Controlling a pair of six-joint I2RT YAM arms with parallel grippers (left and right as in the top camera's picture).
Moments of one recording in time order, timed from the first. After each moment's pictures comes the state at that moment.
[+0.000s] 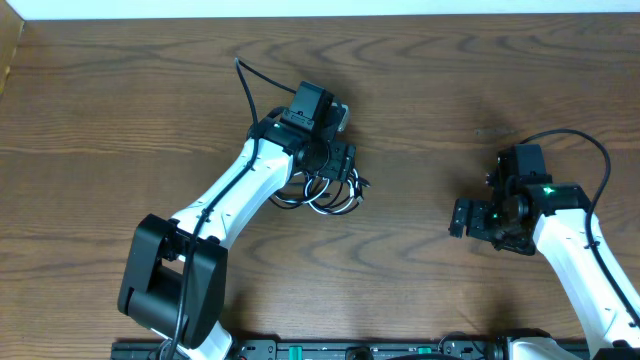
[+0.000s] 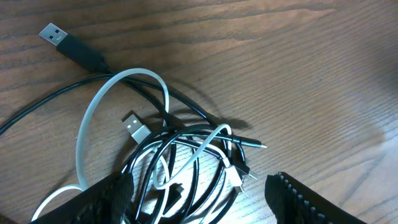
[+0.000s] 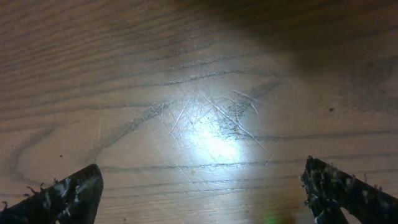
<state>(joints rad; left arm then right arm) -0.45 1.77 1.26 -0.65 0.24 -0.16 0.07 1.32 0.82 -0.96 -0.10 0.33</state>
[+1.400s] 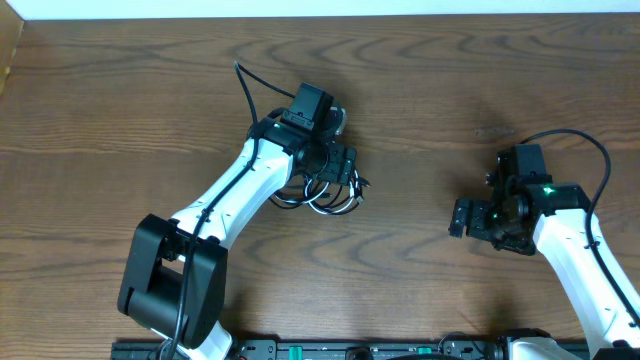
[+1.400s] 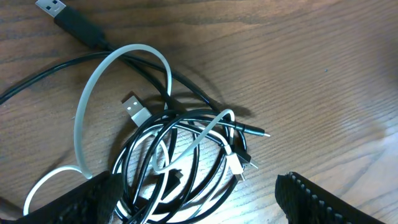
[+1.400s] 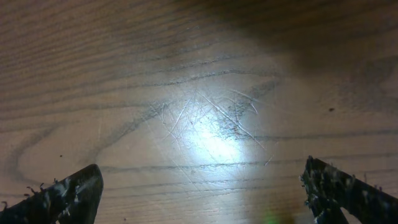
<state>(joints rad) -0.45 1.77 1.26 -0.69 0.24 -0.20 0.07 1.32 0.82 -0.96 -0.10 0.33</state>
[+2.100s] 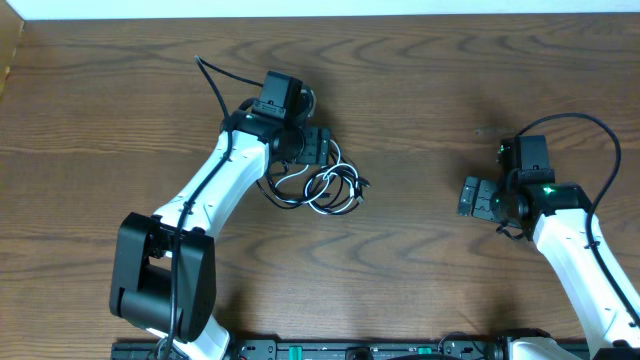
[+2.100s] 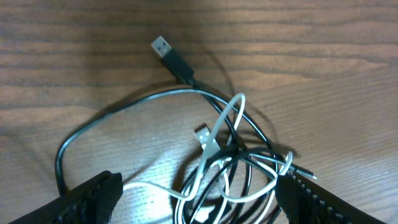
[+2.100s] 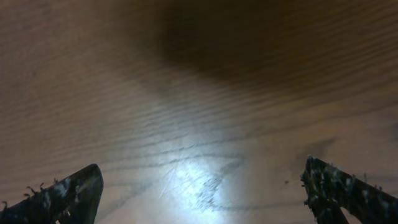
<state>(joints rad) -0.33 1.77 1.26 -0.63 0.20 -0.23 0.07 1.32 0.82 -0.76 0.08 0.33</state>
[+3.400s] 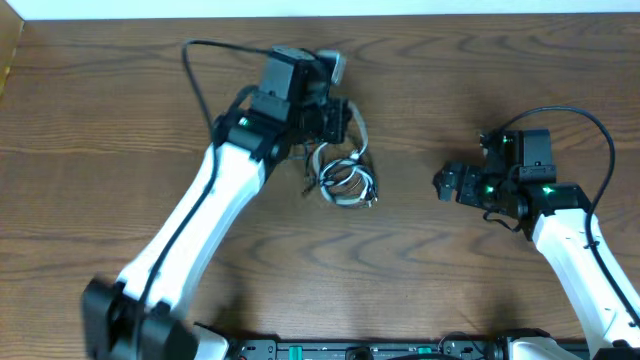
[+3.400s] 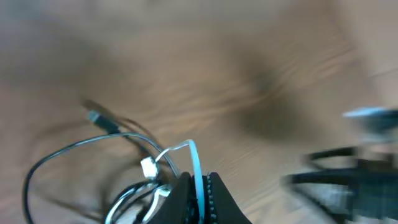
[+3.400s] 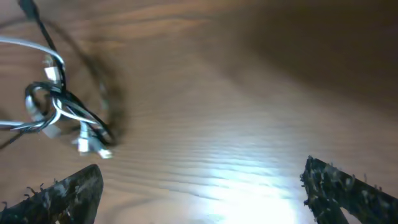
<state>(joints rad) -0.44 1.56 1.39 -0.55 0.37 -0.30 0.08 1.32 0.82 -0.57 -0.29 0.33</state>
